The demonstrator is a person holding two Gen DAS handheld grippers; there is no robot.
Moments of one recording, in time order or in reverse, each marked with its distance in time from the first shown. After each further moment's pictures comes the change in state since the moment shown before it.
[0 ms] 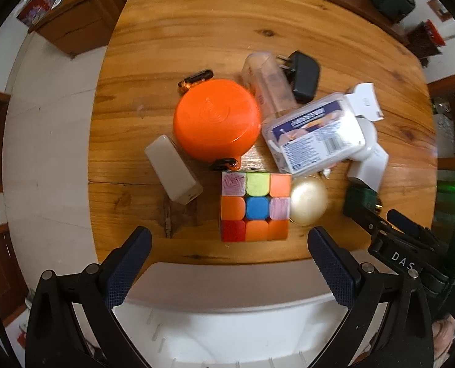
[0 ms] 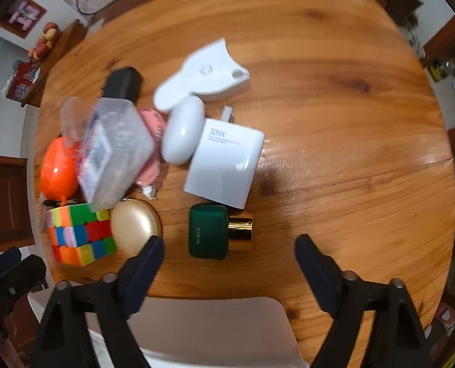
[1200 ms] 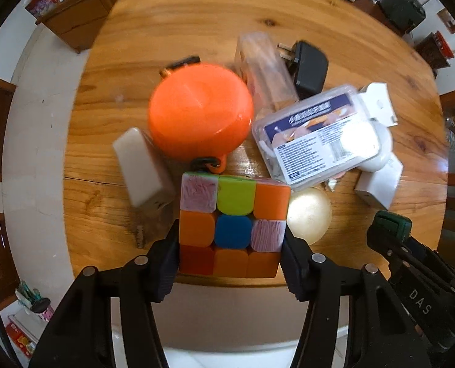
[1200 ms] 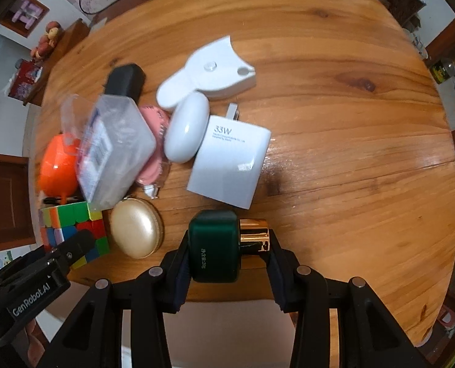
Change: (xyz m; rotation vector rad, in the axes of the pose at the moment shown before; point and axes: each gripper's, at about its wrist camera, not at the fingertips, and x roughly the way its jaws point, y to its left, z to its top) left arm 0.023 0.004 -0.021 -0.043 -0.071 0.003; right arm -0.013 0.016 -0.010 -0.021 -0.021 0.008
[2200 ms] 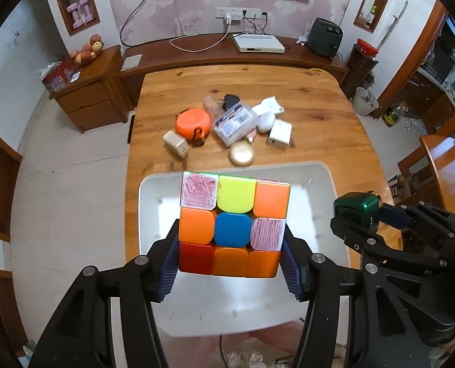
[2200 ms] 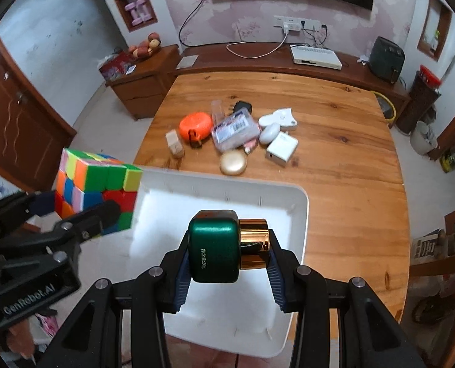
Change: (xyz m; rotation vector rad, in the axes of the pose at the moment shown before) left arm -0.168 -0.003 -0.191 0.222 -0.391 -0.030; right arm -0.171 0.025 -0.202 -0.340 -0.346 0.059
